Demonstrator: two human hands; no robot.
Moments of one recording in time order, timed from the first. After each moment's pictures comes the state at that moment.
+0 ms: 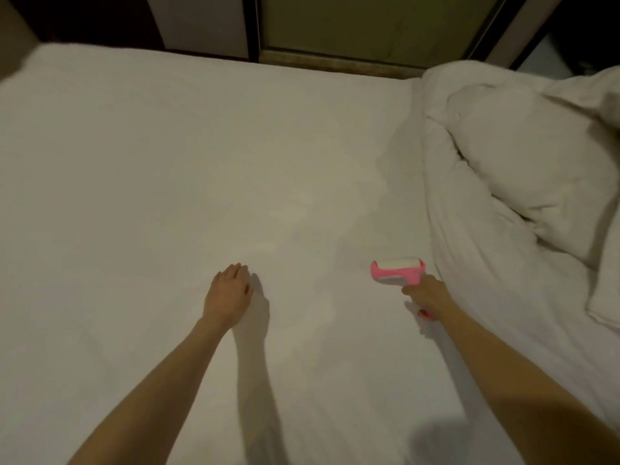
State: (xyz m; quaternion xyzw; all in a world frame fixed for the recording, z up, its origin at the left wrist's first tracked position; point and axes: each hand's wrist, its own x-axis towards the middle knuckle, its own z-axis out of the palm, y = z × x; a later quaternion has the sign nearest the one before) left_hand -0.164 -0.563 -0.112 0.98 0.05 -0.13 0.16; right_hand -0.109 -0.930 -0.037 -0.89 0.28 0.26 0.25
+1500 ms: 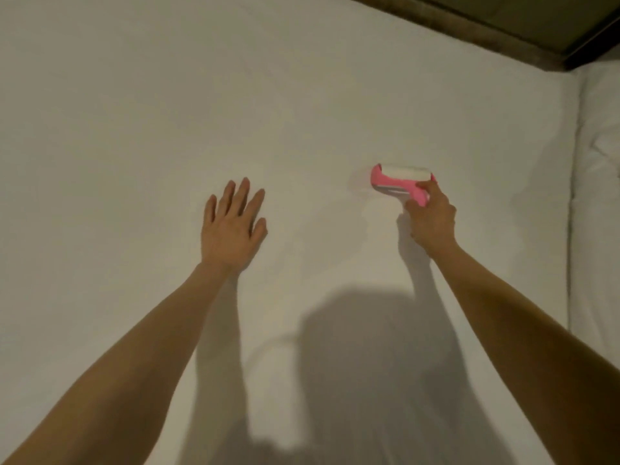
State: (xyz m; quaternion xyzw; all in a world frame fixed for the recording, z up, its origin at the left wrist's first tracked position) left_hand 0.018 -0.344 -0.191 0.98 0.10 -0.04 0.15; right_hand 0.137 -0.634 -0.091 -0.95 0.12 0.10 0.27
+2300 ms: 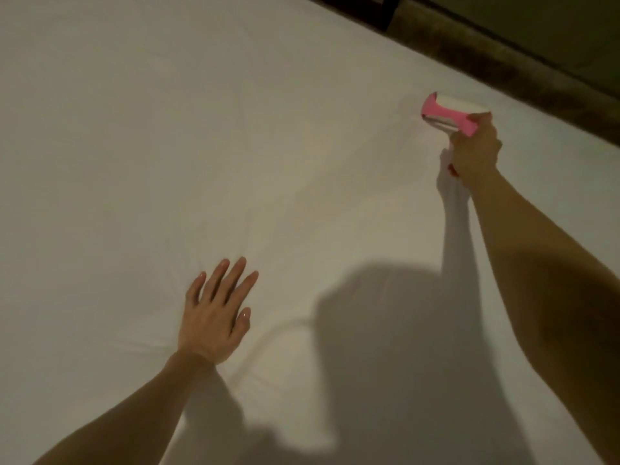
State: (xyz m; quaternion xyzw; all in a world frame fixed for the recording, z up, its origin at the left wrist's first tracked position) left_hand 0.025 -0.341 -0.233 0.99 0.12 -0.02 0.09; right_hand 0.415 -0.544 -0.095 -0.93 0.08 0.03 0.36
